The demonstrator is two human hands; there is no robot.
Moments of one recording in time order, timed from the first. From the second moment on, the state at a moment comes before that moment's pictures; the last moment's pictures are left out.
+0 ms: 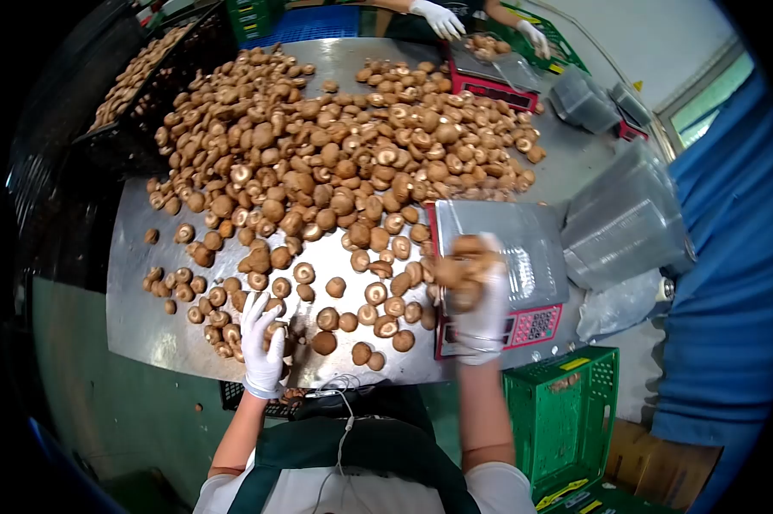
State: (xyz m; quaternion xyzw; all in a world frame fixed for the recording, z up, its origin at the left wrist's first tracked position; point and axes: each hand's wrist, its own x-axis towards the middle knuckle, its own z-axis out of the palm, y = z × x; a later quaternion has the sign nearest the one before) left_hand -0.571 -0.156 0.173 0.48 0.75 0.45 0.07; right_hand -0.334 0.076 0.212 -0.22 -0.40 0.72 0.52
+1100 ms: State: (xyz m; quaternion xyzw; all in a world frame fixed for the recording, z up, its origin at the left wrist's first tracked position) left_hand -0.547 -0.166 0.109 0.61 0.76 0.18 0.11; right_hand -0.360 -0.011 0.115 -0.36 -0.91 0.19 0.10
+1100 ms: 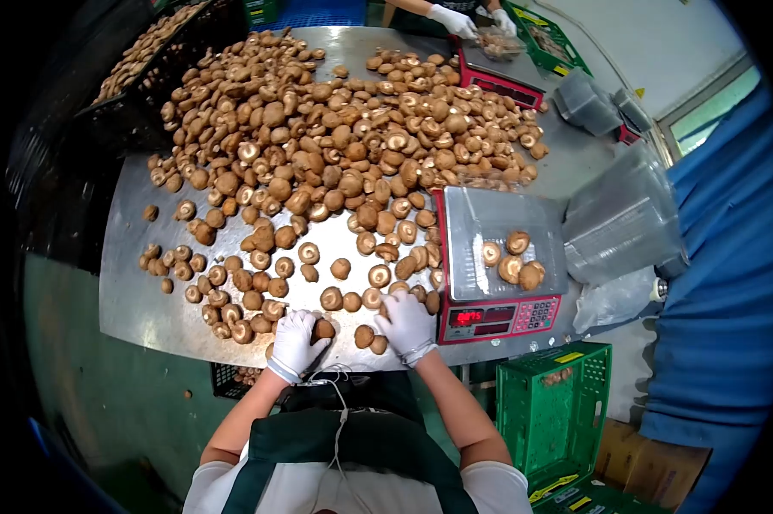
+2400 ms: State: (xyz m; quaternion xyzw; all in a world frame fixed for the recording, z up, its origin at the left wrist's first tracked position) left_hand -0.604 -0.309 0.121 0.35 0.90 0.28 0.00; right_hand -0.580 -0.092 0.105 -0.04 -0.98 0.16 0.06
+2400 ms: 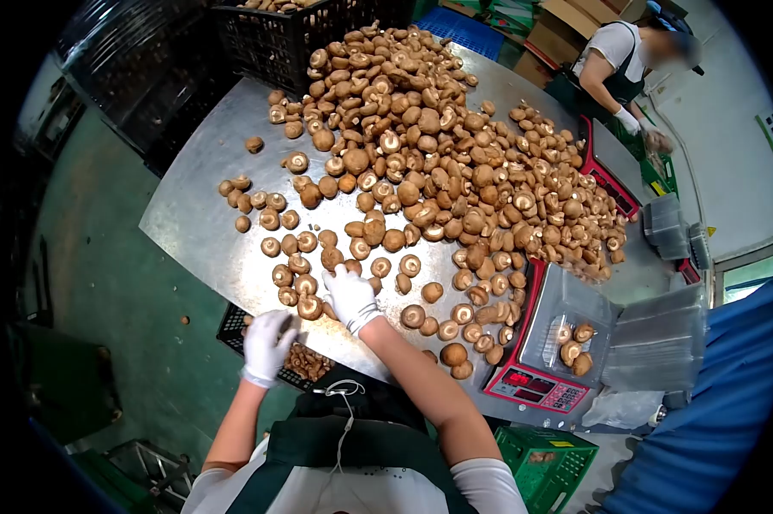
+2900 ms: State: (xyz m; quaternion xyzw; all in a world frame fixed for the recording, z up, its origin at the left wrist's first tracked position) left_hand -0.611 -0.276 0.108 -0.04 0.44 0.79 0.42; right_hand -0.532 -0.047 0.122 -0.13 -0.47 0.87 -0.03
